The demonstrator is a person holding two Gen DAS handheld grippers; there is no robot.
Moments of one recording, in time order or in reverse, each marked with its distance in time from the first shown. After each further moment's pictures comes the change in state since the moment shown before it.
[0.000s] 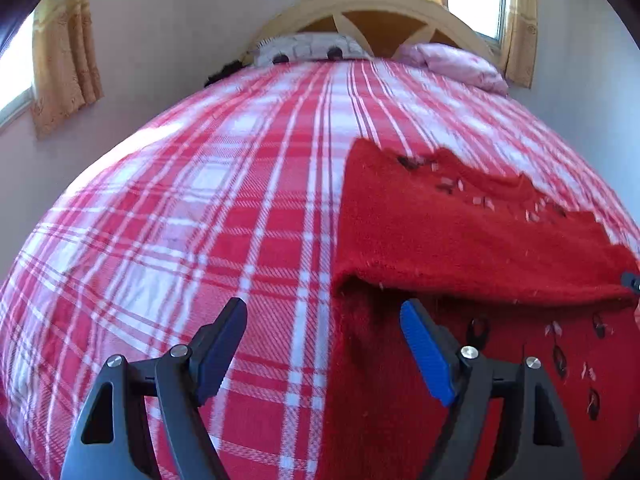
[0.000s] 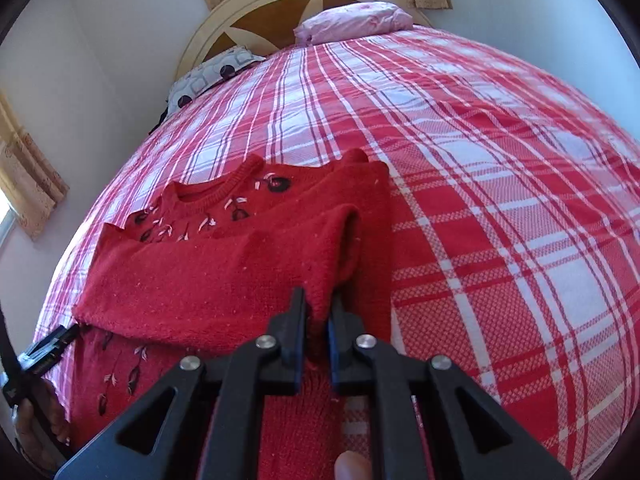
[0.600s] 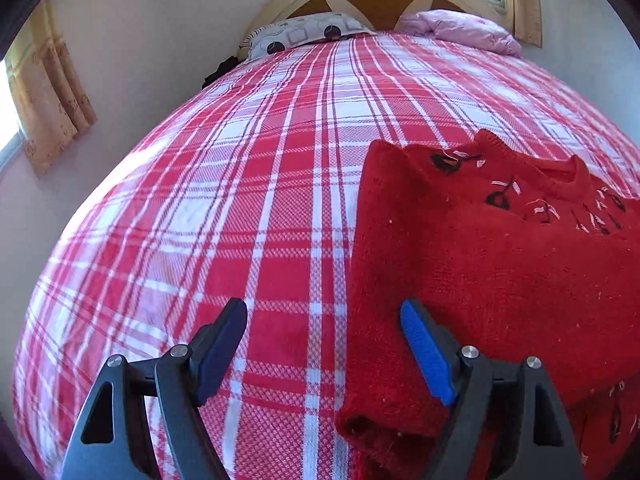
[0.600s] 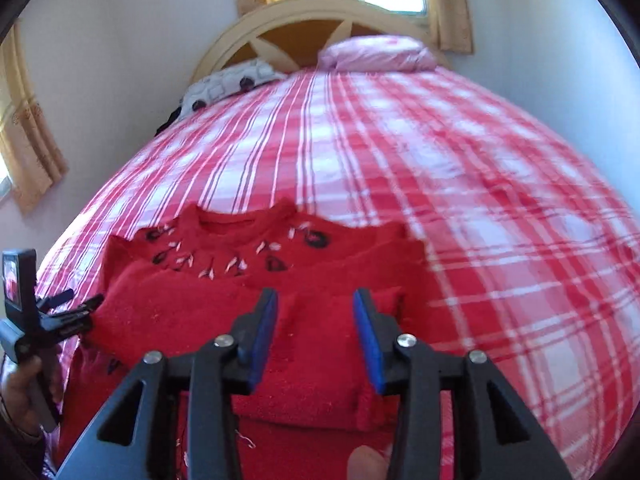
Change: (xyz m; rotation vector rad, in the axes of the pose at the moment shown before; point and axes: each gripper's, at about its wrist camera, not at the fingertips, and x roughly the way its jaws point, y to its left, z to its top) left arm 0.079 -0.011 0.043 0.116 0.088 0.091; right arm 0.005 0.045 0.032 -0.122 -0.049 -0.046
